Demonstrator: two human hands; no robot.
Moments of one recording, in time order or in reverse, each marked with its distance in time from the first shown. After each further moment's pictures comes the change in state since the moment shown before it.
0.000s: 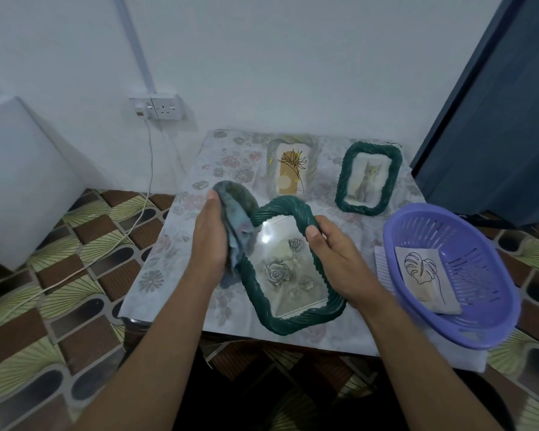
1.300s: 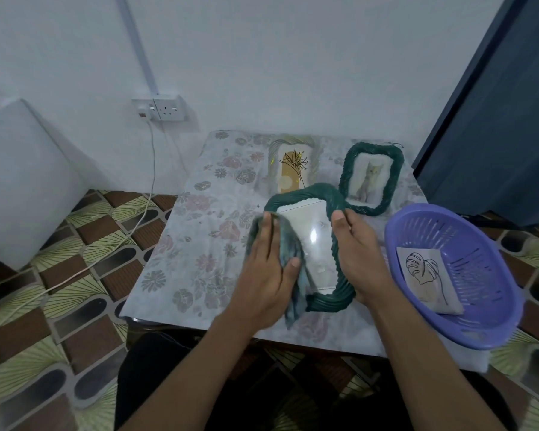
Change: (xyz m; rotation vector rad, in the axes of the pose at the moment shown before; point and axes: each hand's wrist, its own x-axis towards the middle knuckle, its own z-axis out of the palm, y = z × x) left_hand -0.047 -0.064 0.023 0.845 -0.398 0.601; right_hand 0.010 0.004 -0.007 0.099 0.363 0.102
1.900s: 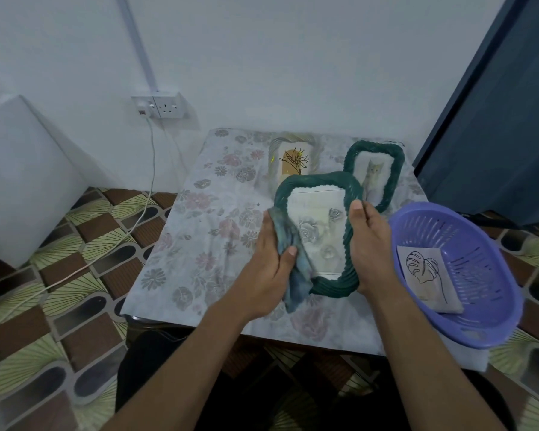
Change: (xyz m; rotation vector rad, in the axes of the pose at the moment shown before) left_hand 0.010 0.009 -0.015 -0.317 -0.130 -0.176; right_hand 0.011 0.000 -0.006 0.192 0.146 0.024
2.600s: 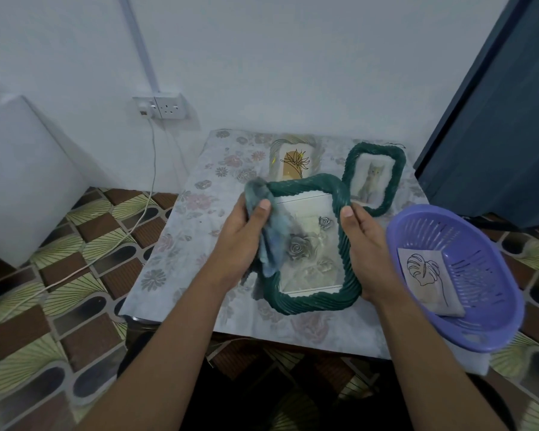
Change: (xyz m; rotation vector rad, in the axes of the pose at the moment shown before) left_hand 0.022 0.029 -0.042 -0.576 0.241 -0.105; right_hand -0.011 -0.010 0.000 -0.055 -0.195 0.007
